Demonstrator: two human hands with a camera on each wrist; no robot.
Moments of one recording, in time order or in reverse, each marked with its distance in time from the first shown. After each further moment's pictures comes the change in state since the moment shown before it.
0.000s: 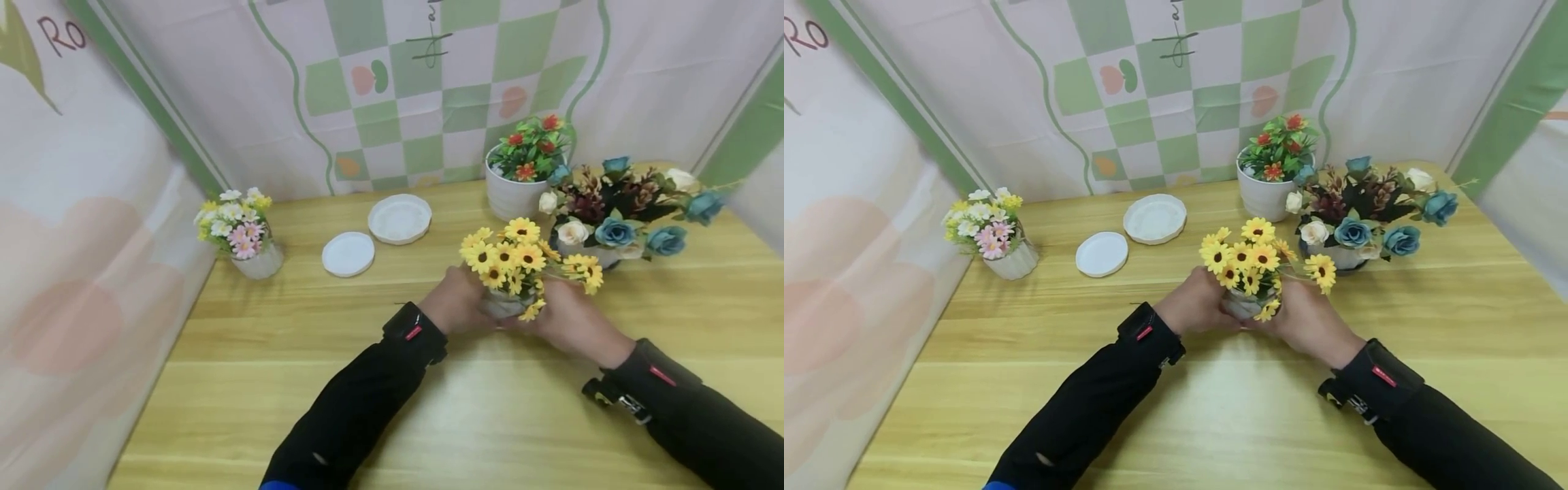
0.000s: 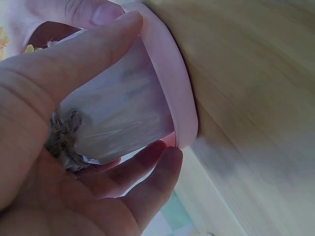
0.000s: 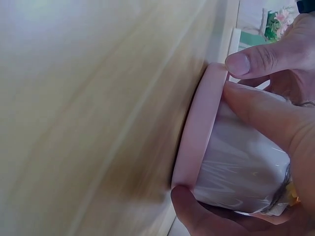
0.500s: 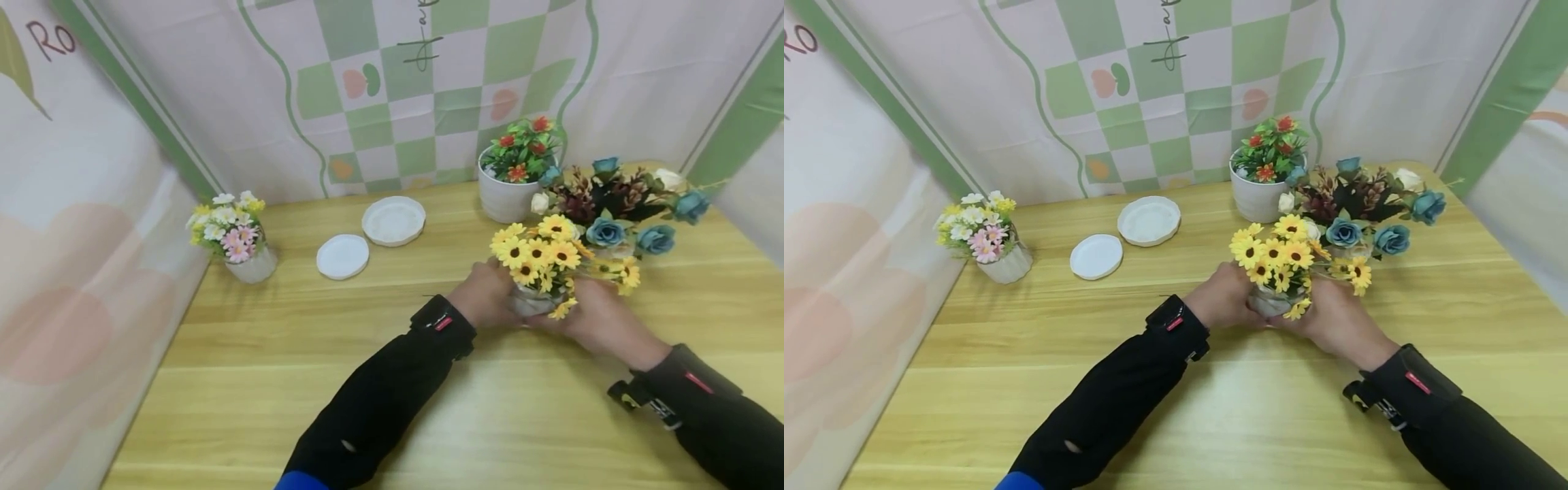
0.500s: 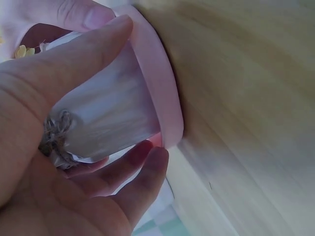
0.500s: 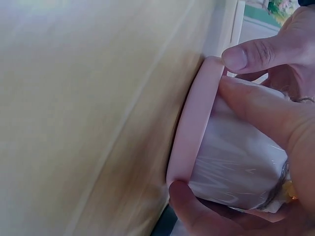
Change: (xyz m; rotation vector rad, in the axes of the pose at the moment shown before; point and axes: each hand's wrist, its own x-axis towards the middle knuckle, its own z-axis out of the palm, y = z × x) left_hand 0.039 0.029 0.009 0.078 -0.001 0.037; right_hand -0.014 0.032 -0.024 -0.060 0.022 0.069
